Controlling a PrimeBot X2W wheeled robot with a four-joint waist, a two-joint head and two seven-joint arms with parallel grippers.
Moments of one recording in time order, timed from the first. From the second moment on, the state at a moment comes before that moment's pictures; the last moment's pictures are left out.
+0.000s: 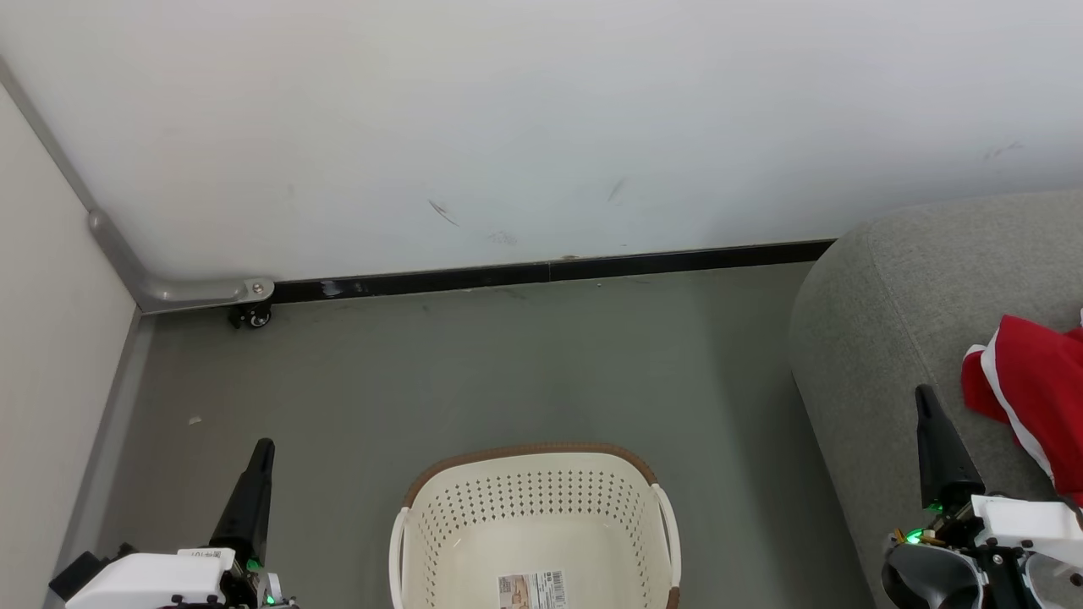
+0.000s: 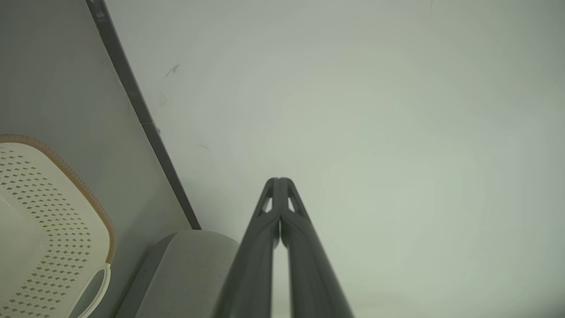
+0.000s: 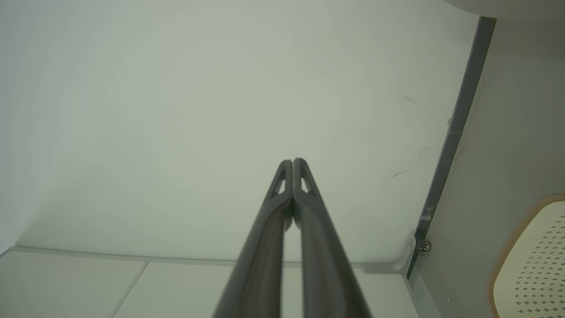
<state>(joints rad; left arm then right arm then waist) -0.04 0.06 0.04 0.26 -1.63 -0.11 0.08 -0.05 -0.10 -0.05 0.26 1.68 0.13 0.03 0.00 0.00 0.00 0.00</state>
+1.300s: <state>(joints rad) -0.05 0.06 0.05 0.27 -1.63 -0.12 0.08 -0.06 -0.10 -0.05 0.26 1.68 0.13 0.04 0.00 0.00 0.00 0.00</state>
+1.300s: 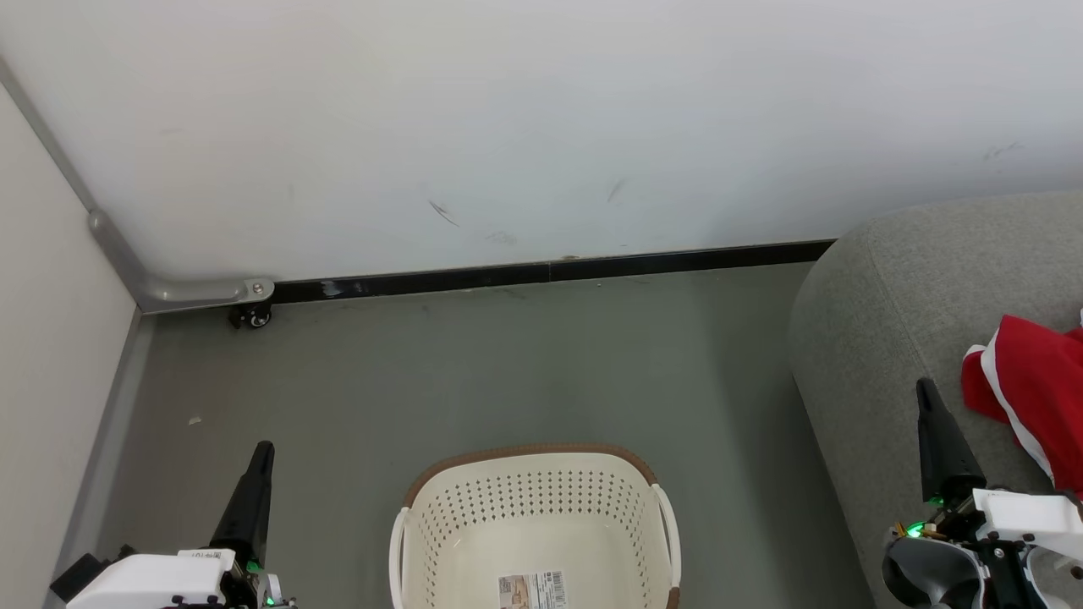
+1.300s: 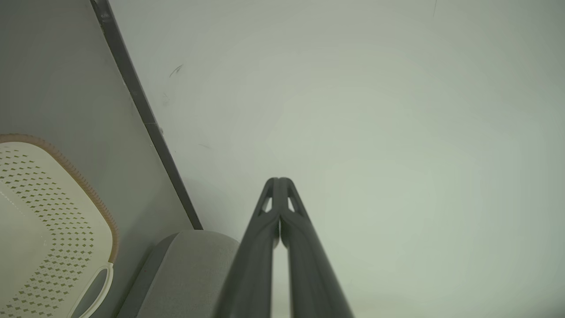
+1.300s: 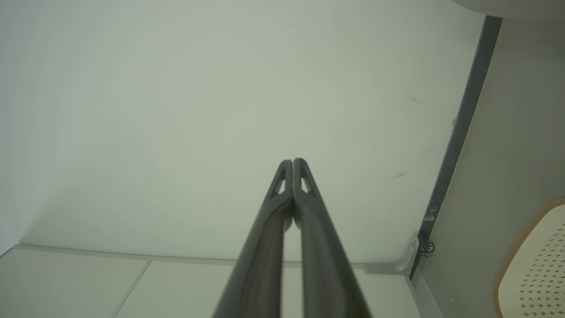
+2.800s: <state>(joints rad) -0.06 0.06 0.05 0.28 -1.63 -0.12 0.08 -0.06 -0.10 -0.06 0.26 1.68 0.13 0.04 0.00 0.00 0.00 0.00</state>
